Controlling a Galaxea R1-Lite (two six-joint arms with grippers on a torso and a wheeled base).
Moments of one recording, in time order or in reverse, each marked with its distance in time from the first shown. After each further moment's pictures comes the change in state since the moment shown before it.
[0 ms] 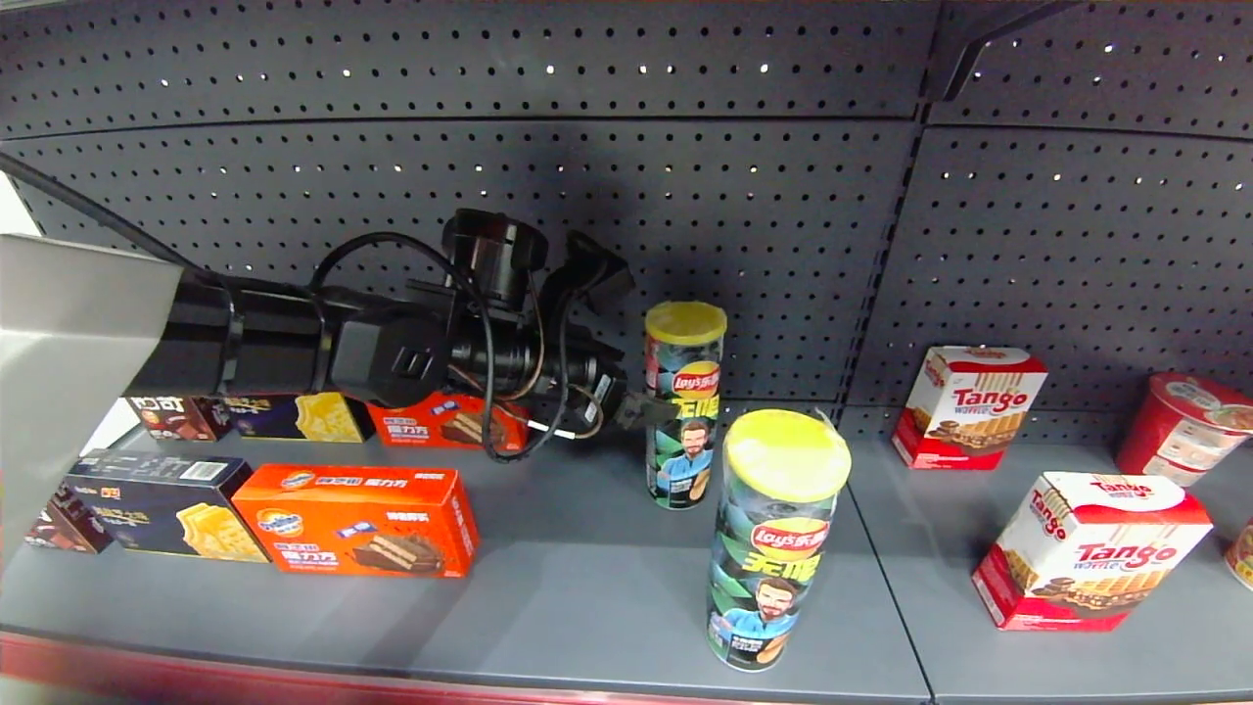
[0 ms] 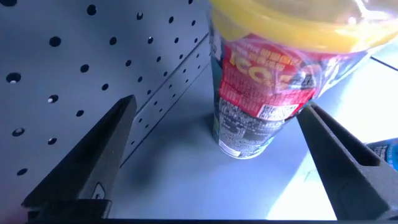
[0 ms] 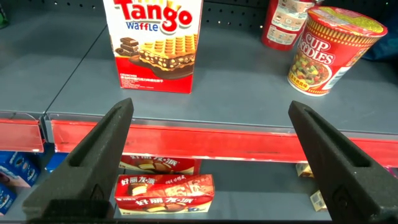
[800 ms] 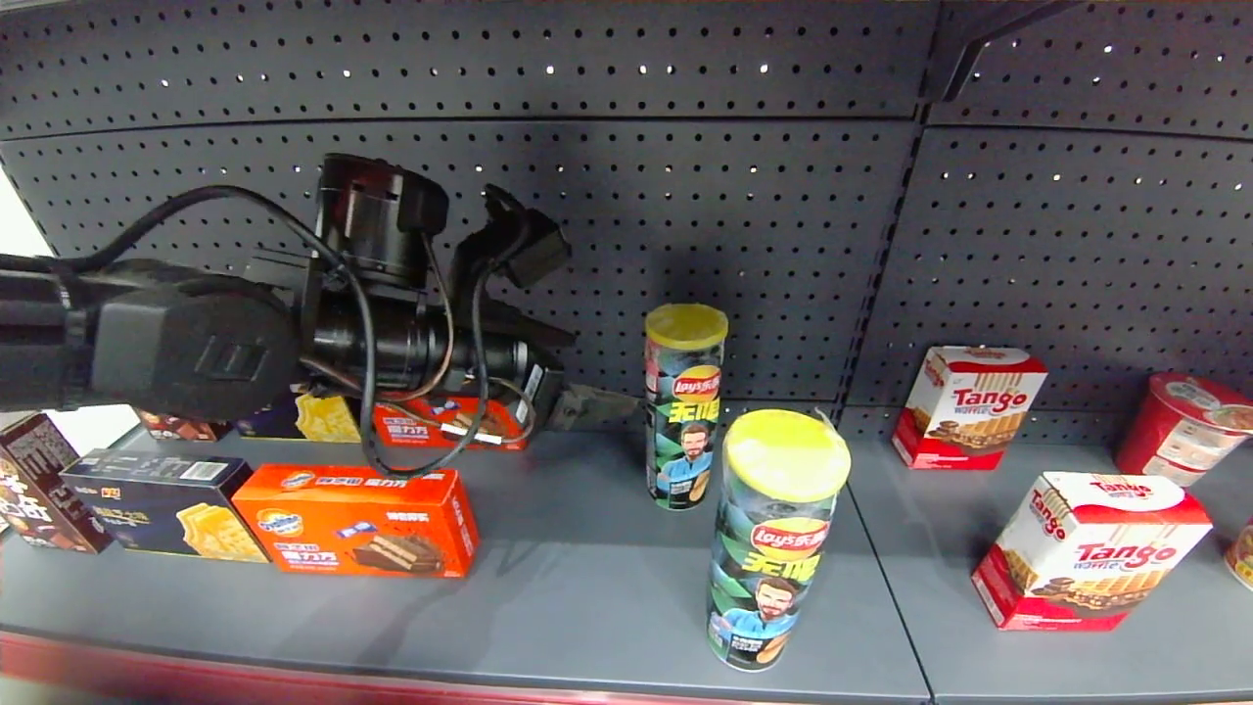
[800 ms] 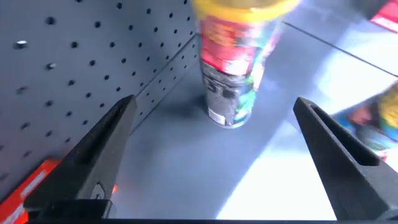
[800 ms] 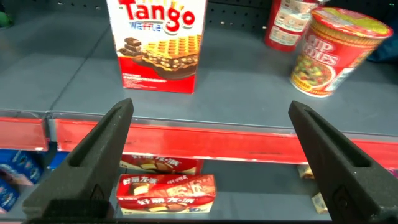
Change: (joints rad) left arm 0.023 -0.262 0.213 0.011 0.004 0.010; right arm 0.000 0.000 0.000 0.000 0.022 0.002
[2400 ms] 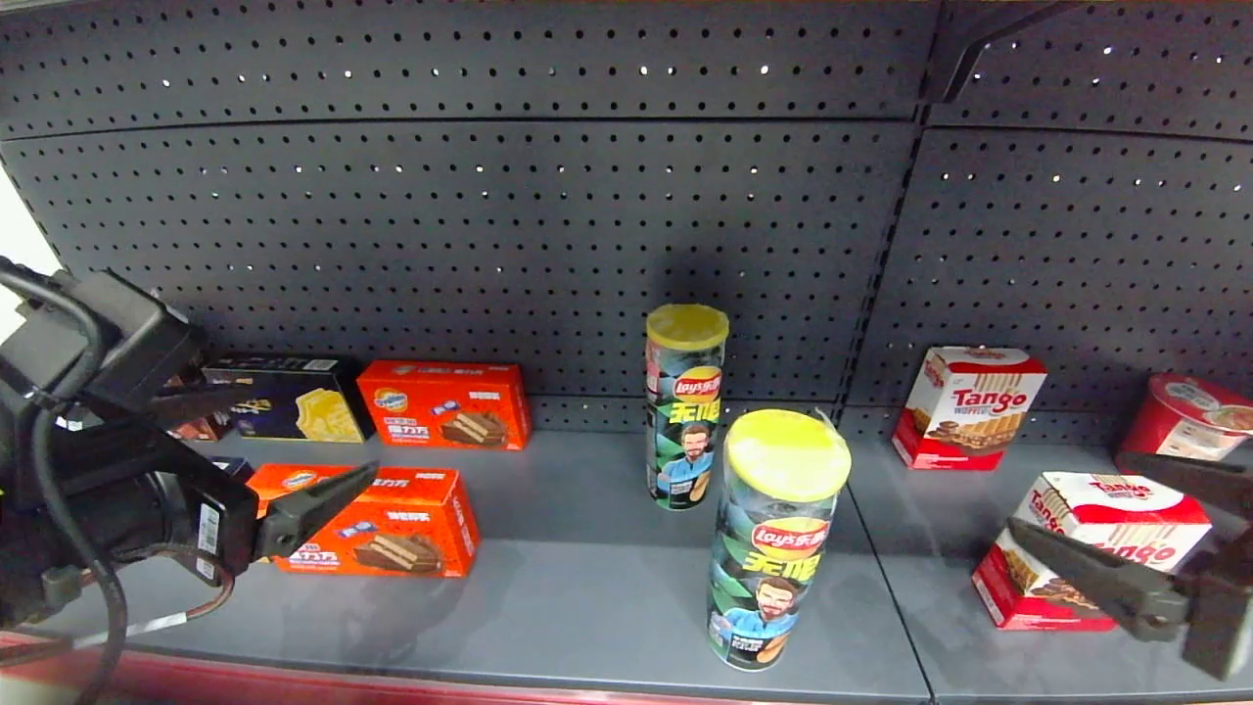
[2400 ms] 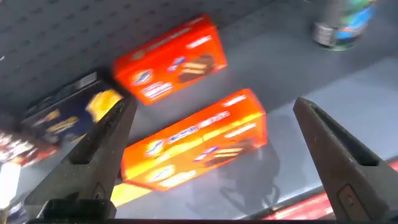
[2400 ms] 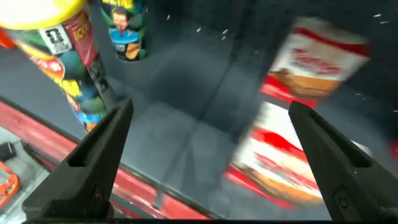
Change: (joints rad) left arm 0.123 -0.650 0.663 -0.195 0.454 -0.011; right arm 0.654 0.938 -0.577 -0.117 -0.221 0.073
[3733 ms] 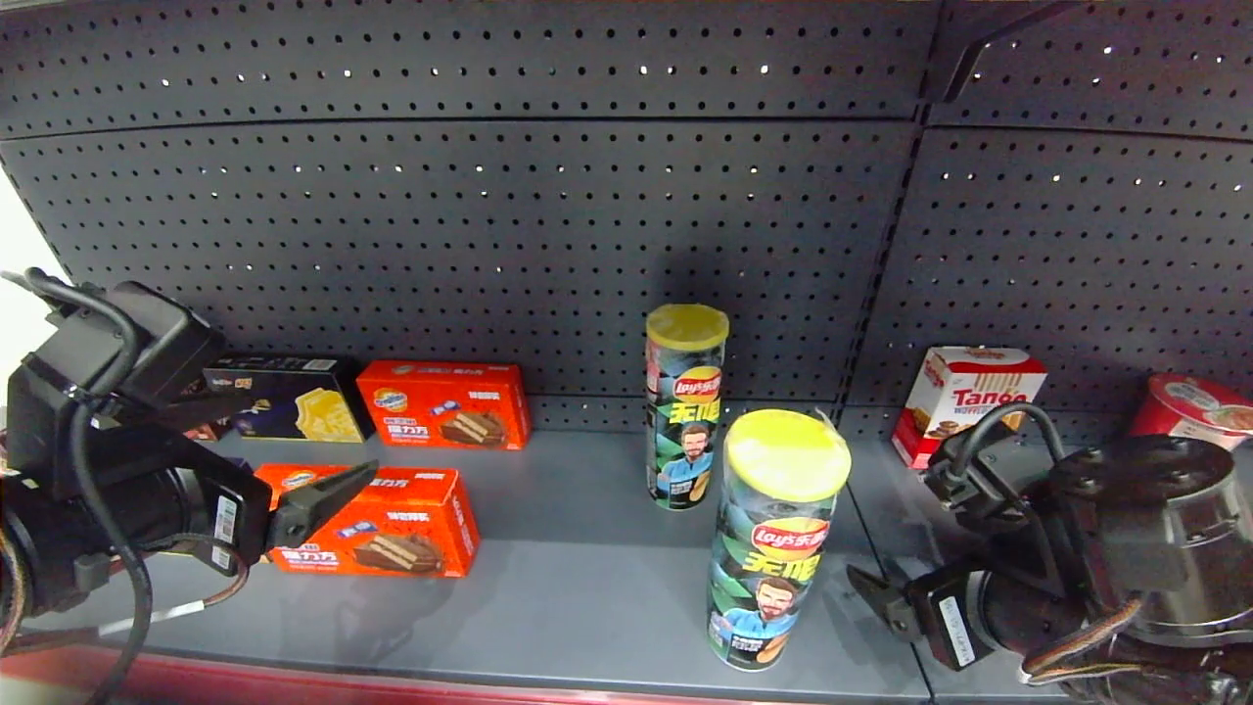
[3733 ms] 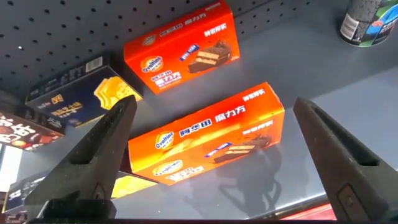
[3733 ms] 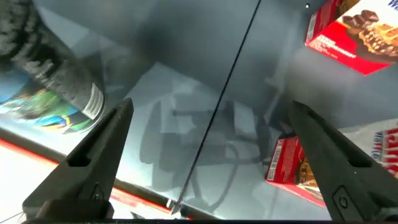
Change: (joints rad) left arm 0.037 0.043 0.013 -0.026 0.003 -0.018; right arm 0.058 0.411 -0.024 -0.075 -0.153 0.102
